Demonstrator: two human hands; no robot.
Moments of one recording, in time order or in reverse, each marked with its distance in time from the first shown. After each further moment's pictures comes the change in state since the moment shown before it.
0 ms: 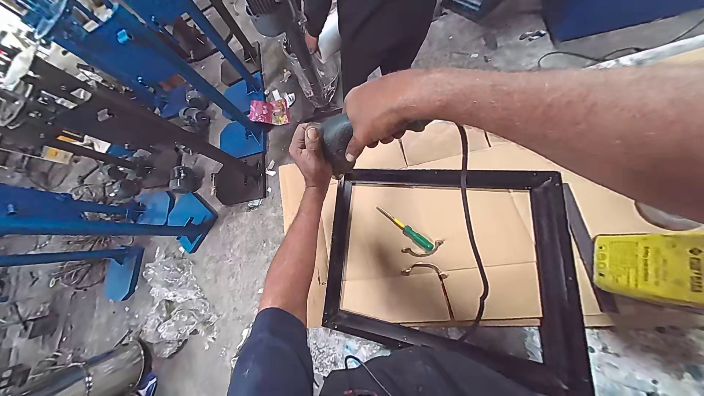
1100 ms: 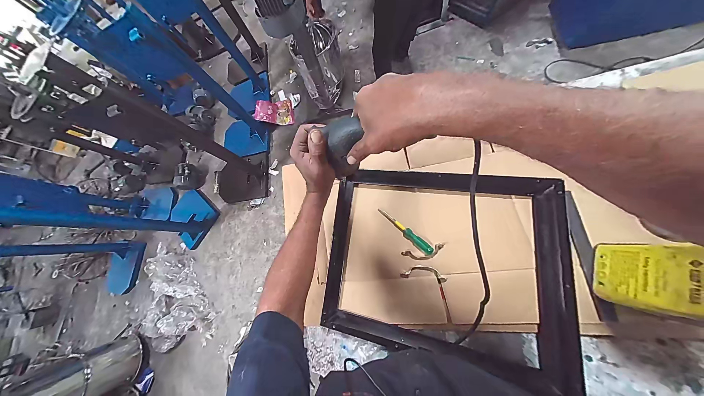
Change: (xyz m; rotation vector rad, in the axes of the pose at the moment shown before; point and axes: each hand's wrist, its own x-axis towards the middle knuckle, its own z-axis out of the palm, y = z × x) left_hand 0.004 0.027 0.006 -0.035 -0.017 0.035; right_hand -0.032 -0.005 -0.001 -0.037 0.114 -0.024
